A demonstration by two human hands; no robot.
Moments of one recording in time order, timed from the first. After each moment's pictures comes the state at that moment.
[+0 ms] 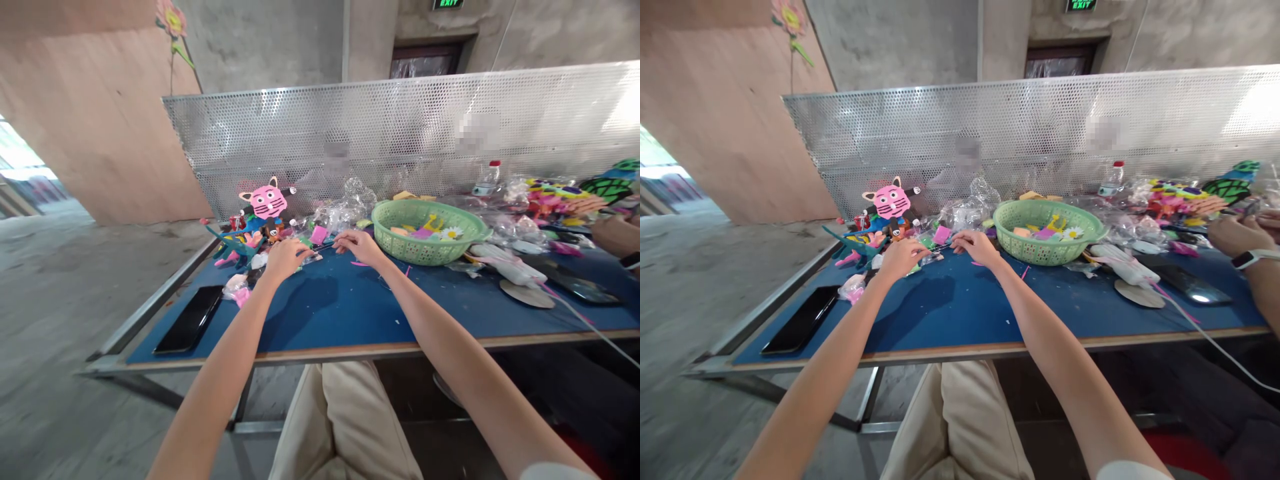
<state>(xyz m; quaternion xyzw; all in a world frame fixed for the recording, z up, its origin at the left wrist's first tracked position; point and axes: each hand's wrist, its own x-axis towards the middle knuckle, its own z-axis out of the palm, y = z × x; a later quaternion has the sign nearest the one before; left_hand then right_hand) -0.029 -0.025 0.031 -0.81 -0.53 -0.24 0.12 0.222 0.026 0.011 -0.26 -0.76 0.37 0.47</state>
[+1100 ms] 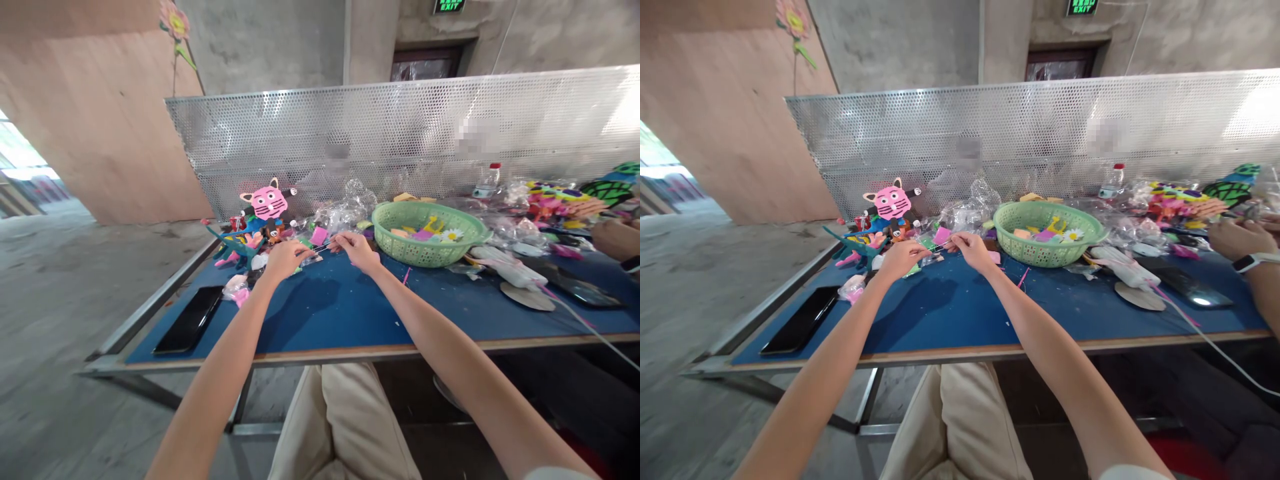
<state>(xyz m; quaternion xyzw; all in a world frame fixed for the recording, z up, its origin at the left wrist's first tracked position) -0.032 -0.025 0.030 -0.81 -0.51 -0.29 0.04 0.201 0.015 0.010 -0.27 -0.72 0.38 0.52</state>
